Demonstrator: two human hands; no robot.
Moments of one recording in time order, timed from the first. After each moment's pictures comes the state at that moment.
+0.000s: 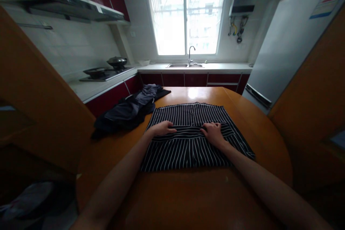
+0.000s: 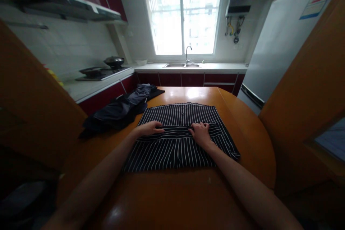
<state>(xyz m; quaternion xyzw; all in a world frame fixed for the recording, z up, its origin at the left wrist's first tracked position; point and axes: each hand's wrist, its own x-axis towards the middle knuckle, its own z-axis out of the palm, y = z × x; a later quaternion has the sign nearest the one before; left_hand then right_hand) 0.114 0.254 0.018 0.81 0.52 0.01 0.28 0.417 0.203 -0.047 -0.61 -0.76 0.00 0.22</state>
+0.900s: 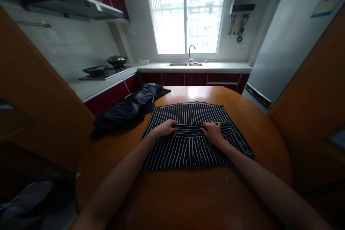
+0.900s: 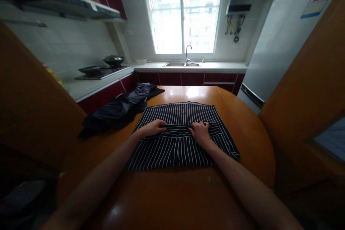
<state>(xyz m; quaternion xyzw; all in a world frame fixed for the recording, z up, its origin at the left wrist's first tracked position) 0.136 0.244 0.018 0.83 0.48 0.07 0.28 0.417 0.202 -0.046 -0.61 -0.76 -0.01 0.22</state>
